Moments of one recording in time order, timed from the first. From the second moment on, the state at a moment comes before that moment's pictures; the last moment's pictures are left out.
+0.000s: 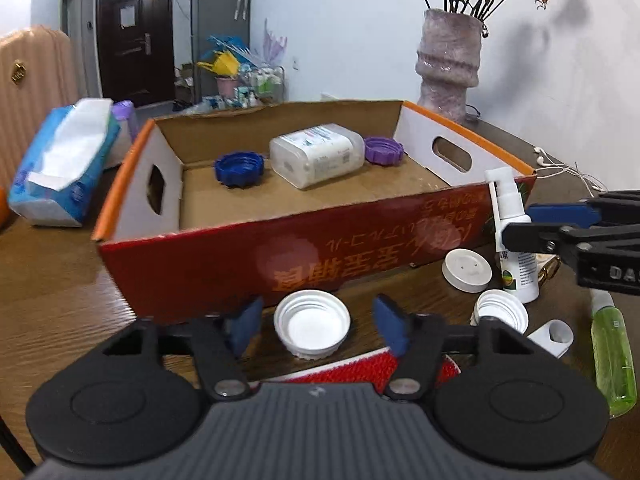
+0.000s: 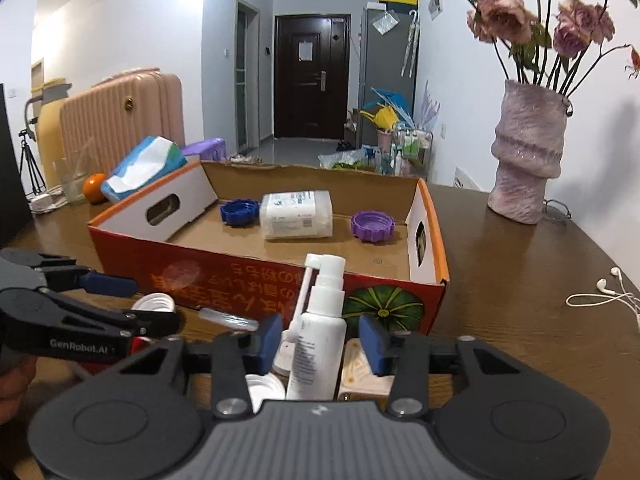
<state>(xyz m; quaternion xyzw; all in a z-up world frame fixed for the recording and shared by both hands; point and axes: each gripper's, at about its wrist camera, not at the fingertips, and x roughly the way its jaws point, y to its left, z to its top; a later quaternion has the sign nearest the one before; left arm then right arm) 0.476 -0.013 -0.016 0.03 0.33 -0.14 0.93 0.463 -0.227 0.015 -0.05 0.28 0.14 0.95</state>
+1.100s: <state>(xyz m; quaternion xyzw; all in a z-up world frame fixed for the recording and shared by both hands) 0.241 0.034 0.059 -0.07 0.21 -0.03 0.97 0.264 -0.228 0.071 0.00 0.18 0.17 0.97</state>
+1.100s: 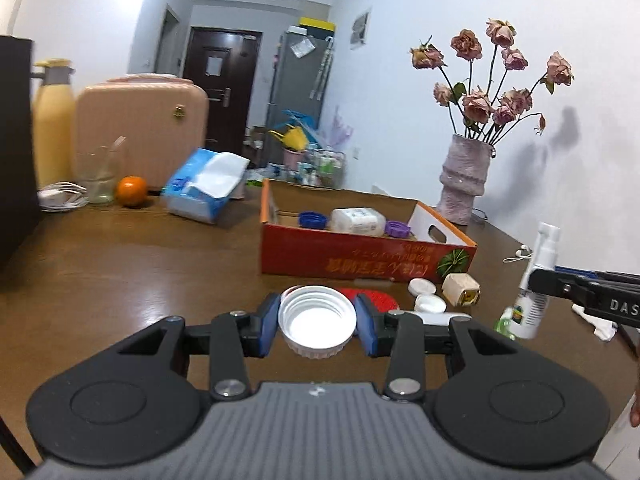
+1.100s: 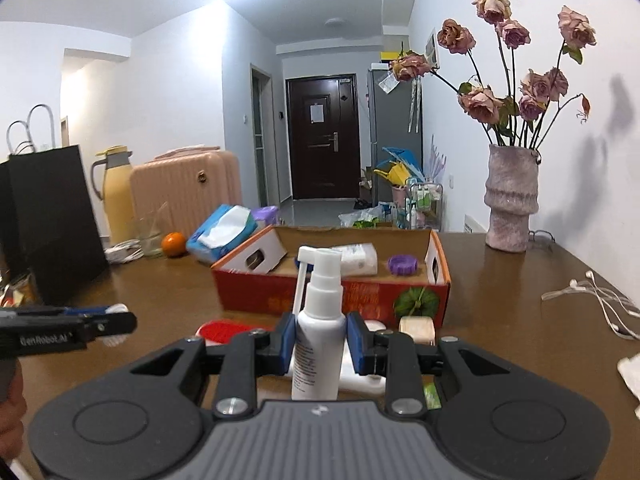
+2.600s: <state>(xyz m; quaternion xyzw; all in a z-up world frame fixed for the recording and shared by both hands) 0.154 0.019 0.074 -0.06 0.14 -0.06 0.99 0.161 -0.248 0.080 -0.02 0.14 0.14 0.98</state>
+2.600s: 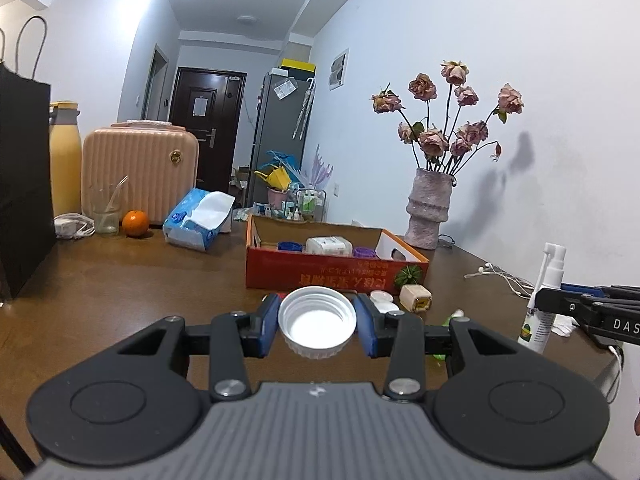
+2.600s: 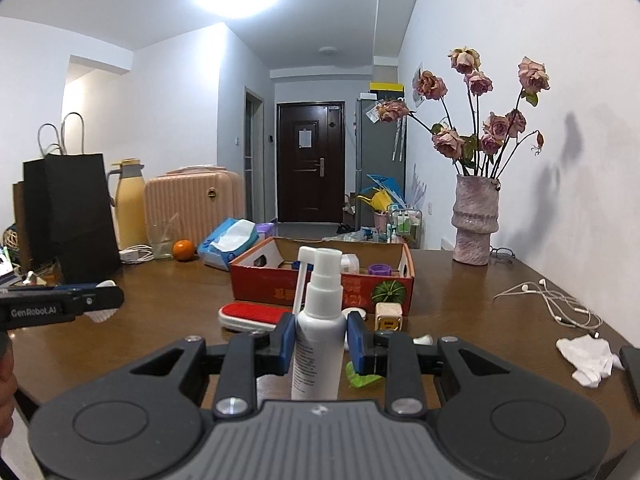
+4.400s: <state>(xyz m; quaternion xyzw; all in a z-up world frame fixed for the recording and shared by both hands) 0.571 0.048 0.058 -0.01 0.31 -0.08 0.95 0.636 -0.203 0.080 -0.14 0.46 0.10 0.87</state>
